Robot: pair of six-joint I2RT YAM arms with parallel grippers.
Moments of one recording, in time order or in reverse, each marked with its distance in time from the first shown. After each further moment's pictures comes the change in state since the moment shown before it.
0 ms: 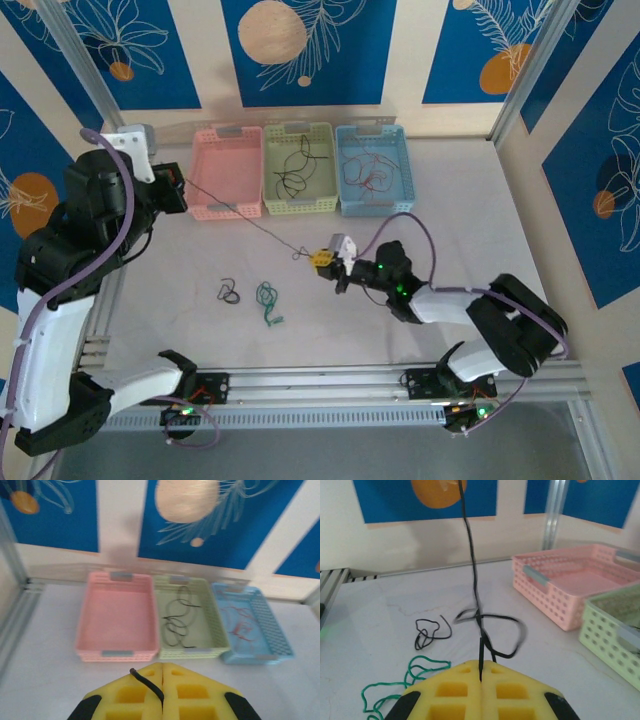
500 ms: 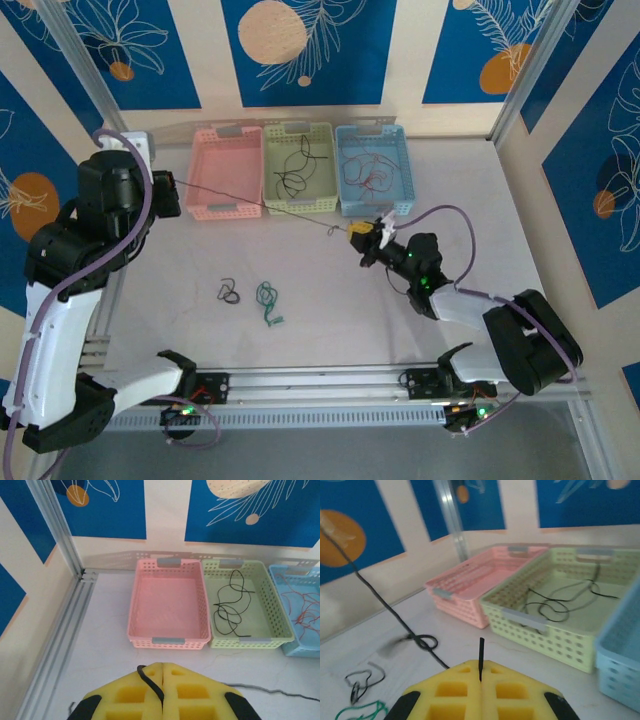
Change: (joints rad) left arm 0.049 0.006 -0.039 -0.062 -0.088 0.084; right arm -0.247 -0.082 -0.021 -0.007 0.127 0.285
